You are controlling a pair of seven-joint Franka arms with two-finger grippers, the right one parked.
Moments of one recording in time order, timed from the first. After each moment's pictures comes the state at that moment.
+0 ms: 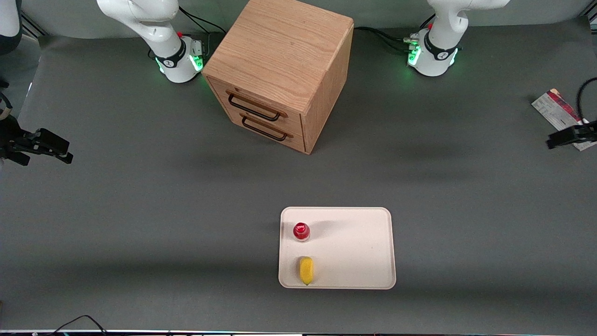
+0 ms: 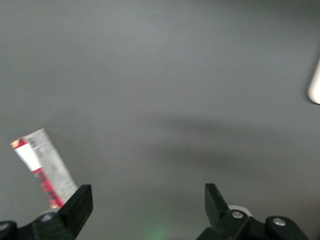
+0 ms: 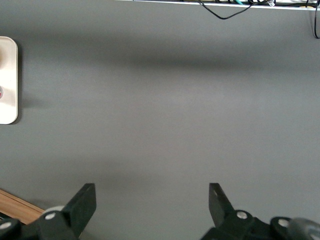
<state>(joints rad) -0.09 0.11 0.33 -1.59 0.06 1.57 0.04</state>
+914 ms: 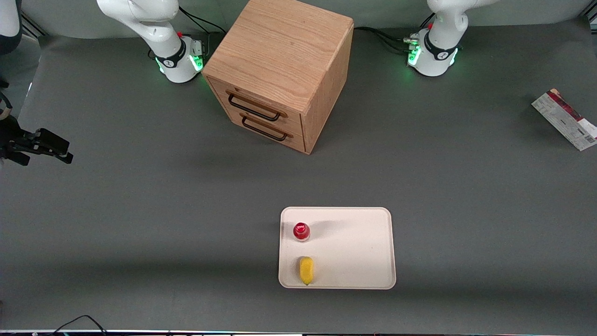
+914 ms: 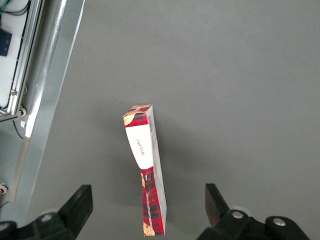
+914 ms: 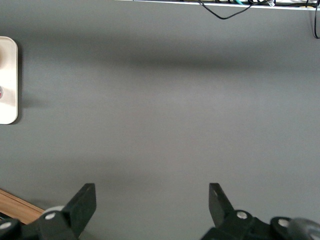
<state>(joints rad) 0.22 0.19 0.61 -1.94 0.02 2.07 0.36</state>
